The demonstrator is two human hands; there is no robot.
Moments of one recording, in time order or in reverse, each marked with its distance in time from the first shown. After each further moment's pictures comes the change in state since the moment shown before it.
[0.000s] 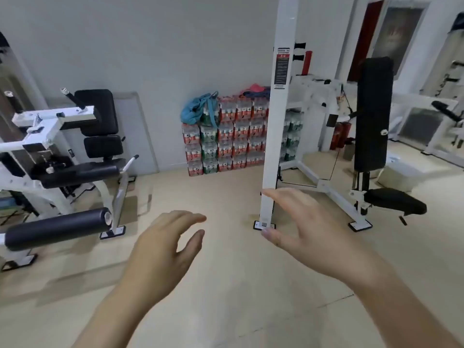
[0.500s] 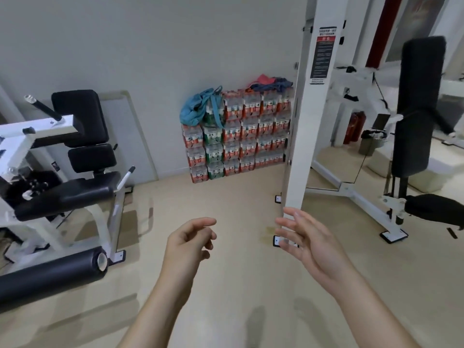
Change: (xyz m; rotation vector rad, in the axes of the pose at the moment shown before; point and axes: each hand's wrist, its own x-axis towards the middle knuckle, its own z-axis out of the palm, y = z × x) left_hand 0.198 -0.229 0.105 -0.986 -0.001 -0.850; right_hand 0.277 0.065 0.164 1.492 0.266 0.732
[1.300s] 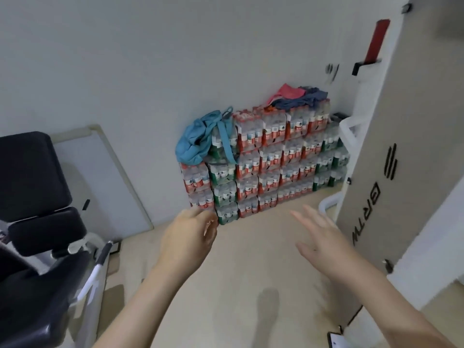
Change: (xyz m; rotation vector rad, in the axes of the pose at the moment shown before) left_hand 0.717 0.059 0.034 1.232 -0.010 0.748; right_hand 0.675 -0.062 0.111 -1.506 -0.046 -0.295
